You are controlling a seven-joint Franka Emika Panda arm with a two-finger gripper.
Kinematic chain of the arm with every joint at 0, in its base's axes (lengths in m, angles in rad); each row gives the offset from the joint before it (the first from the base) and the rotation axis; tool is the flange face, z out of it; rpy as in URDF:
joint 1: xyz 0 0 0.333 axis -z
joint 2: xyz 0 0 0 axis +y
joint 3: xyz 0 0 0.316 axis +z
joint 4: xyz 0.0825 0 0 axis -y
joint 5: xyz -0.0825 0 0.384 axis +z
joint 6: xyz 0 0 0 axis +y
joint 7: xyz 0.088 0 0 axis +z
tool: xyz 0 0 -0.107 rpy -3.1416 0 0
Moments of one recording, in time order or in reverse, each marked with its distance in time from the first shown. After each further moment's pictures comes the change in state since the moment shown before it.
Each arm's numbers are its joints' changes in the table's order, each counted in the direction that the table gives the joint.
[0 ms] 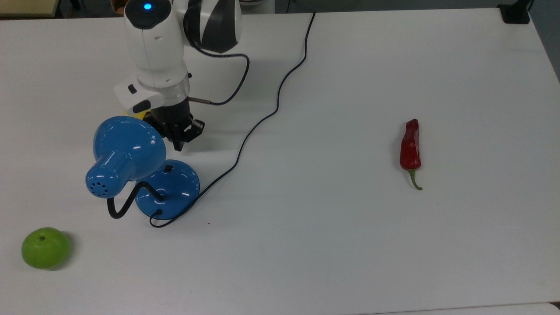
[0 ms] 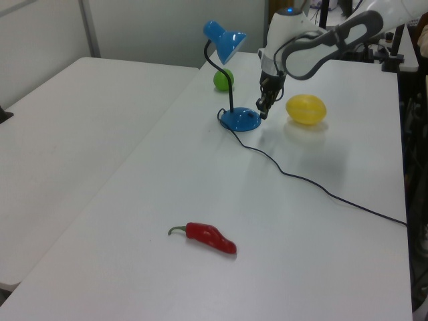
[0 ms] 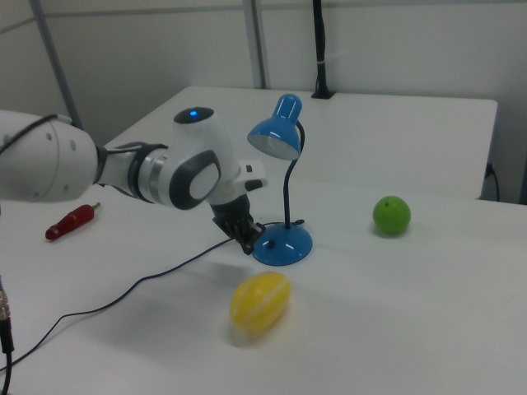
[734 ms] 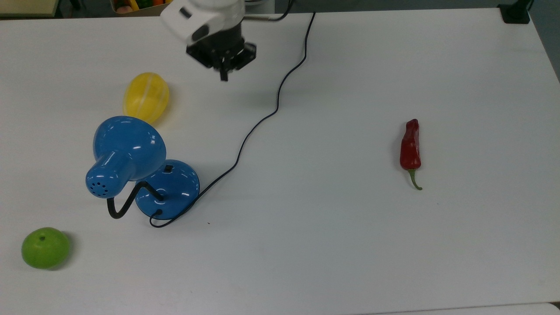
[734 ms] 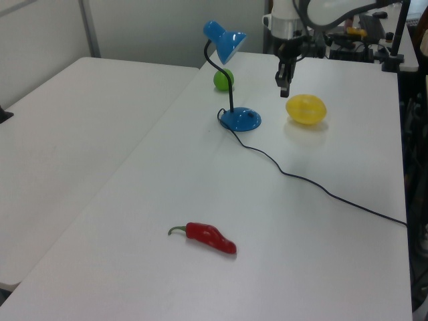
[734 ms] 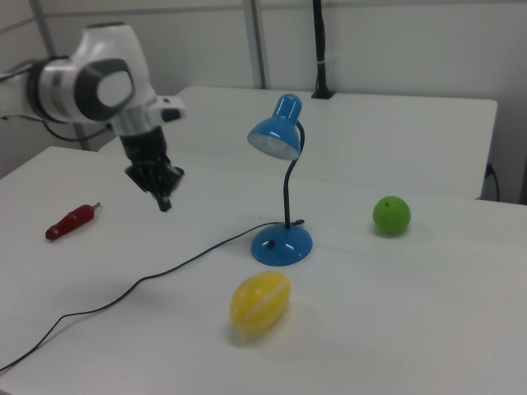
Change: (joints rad) arm -0.121 -0.280 0.063 0.040 -0.005 0.509 -0.005
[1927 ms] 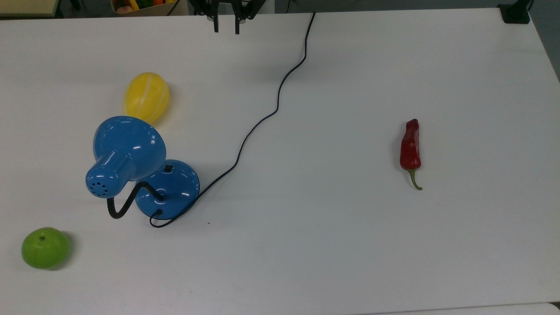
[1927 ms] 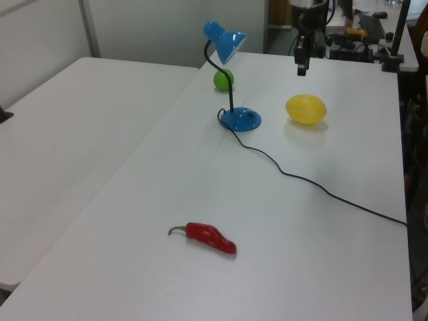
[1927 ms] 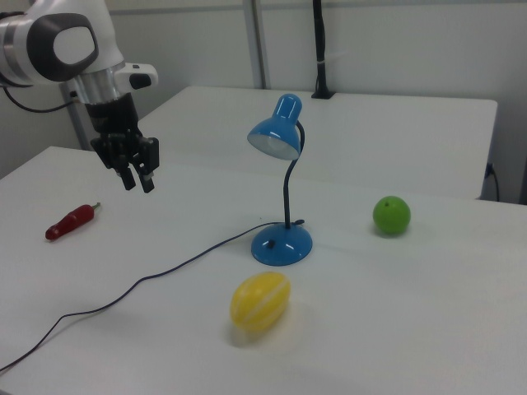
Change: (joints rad) arm -0.193 -0.123 -0.177 0.039 -0.004 0.187 0.000
